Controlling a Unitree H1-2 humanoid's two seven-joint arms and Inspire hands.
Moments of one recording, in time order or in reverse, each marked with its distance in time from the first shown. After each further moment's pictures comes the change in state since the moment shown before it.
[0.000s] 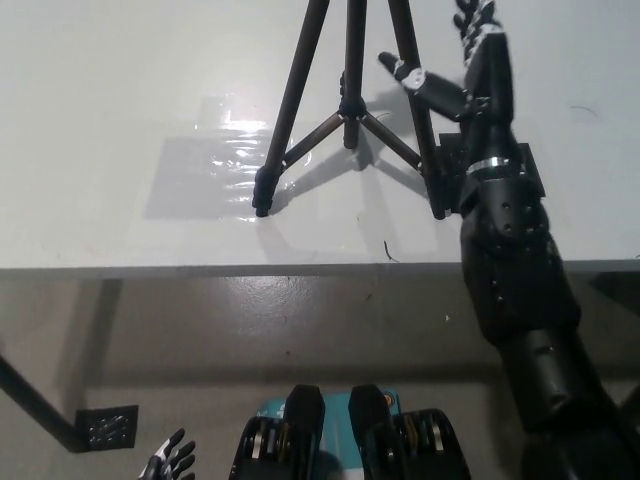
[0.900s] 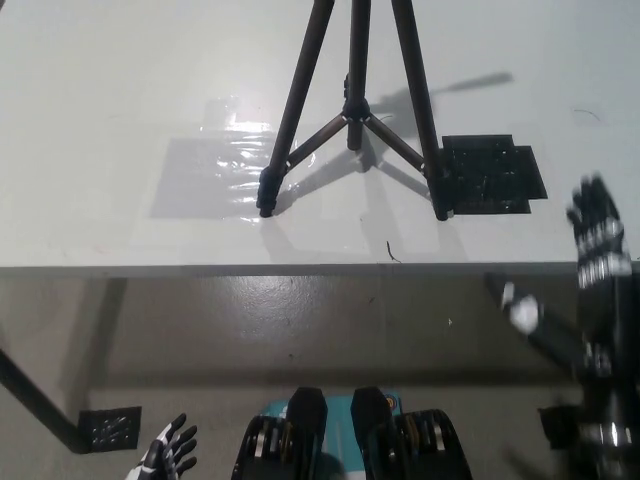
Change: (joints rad) left_arm -0.043 0.000 0.006 0.005 -0.001 0.006 0.000; right_arm 0.886 -0.066 0.167 -0.875 -0.008 0.039 0.047
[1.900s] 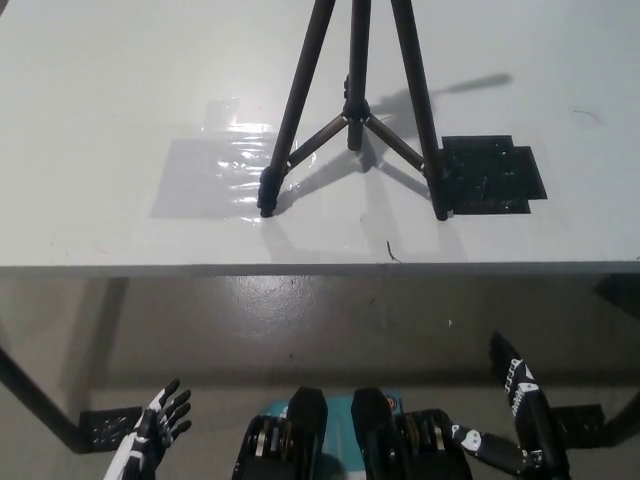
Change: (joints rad) left_arm -0.072 -0.002 0.026 0.031 0.001 -0.051 0.002; right_arm -0.028 -0.039 0.031 0.644 0.019 -0.161 0.111
